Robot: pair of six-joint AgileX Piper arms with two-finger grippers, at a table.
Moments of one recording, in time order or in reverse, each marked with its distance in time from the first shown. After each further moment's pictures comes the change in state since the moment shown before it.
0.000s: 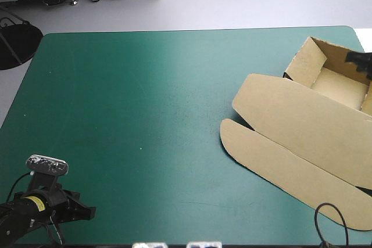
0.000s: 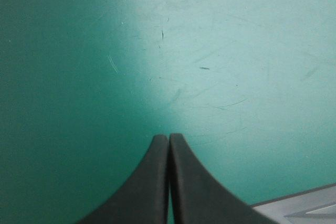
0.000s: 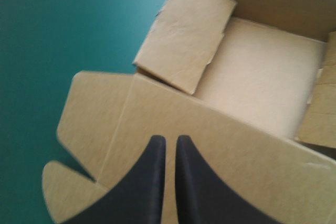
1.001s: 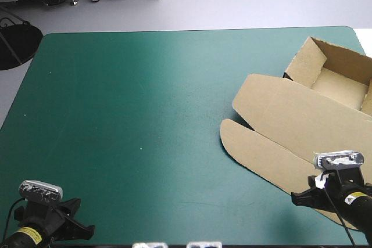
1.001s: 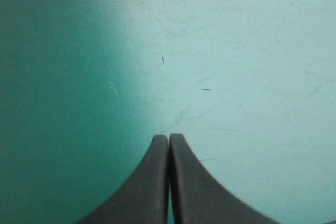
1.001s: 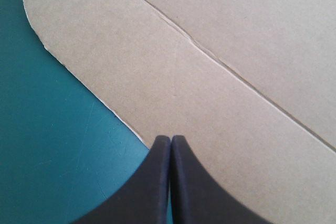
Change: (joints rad) left arm 0.000 -0.323 0.208 -0.004 -0.152 0.035; right arm 0.309 -0.761 1.021 -0.147 -0.249 -0.088
